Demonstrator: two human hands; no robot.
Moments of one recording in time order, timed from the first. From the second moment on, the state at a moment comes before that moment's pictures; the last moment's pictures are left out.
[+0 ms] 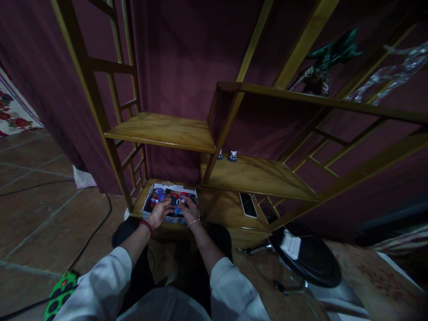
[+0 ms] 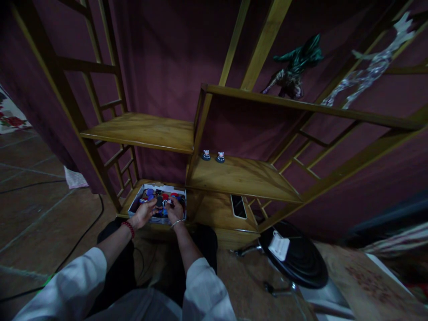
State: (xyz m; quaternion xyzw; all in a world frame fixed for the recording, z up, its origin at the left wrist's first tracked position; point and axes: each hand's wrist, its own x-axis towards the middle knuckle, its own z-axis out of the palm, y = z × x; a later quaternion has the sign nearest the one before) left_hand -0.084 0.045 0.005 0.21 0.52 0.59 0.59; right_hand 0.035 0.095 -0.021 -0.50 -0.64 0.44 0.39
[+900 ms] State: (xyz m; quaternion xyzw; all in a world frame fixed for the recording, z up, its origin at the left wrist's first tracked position) left_hand -0.083 0.042 0.009 0.15 0.48 0.61 0.61; right_hand 0.034 0.093 -0.025 -0.43 -0.50 0.60 0.45
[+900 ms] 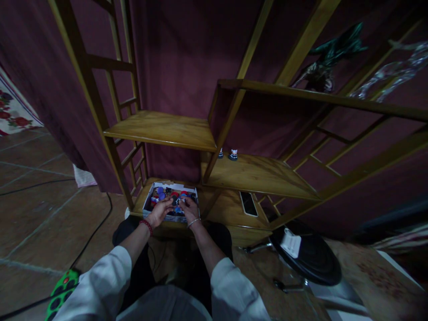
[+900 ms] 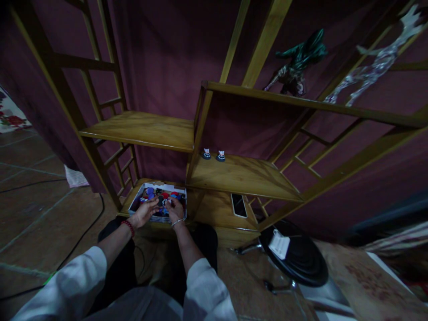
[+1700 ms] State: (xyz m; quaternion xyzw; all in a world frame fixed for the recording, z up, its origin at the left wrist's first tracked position) left_hand -0.085 0.041 0.005 0.18 0.45 0.62 0.62; right_hand 0.031 0.100 -0.033 -0.43 -0.56 0.55 0.44
